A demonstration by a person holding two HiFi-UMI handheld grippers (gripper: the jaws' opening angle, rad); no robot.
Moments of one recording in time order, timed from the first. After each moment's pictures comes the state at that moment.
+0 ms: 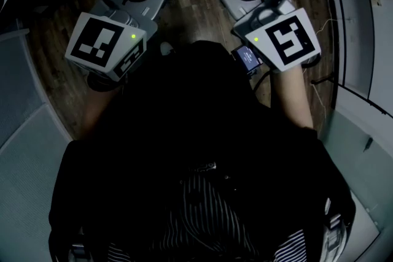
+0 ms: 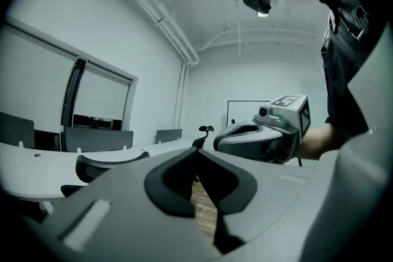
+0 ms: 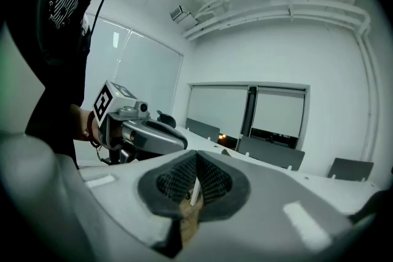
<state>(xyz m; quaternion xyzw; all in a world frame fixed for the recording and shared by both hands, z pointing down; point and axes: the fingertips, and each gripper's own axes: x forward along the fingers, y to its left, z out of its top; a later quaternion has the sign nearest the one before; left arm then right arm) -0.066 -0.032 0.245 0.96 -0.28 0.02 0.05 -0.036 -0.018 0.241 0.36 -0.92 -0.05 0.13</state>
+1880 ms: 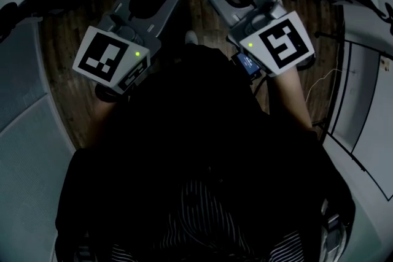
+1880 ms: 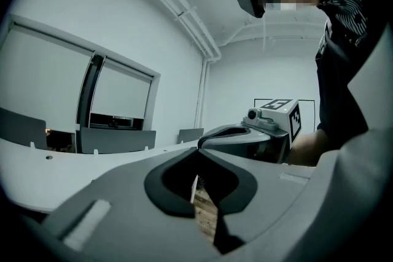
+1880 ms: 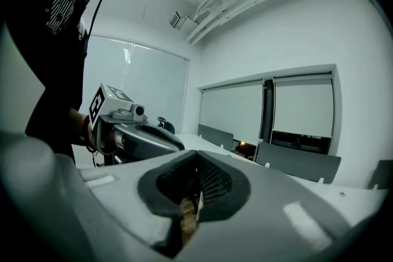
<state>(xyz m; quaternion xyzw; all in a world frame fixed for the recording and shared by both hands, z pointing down) -0.066 -0.247 0.240 0.93 -0.36 0.03 0.07 -0.051 -0.252 0.235 0.25 -0.96 -0.03 0.09</state>
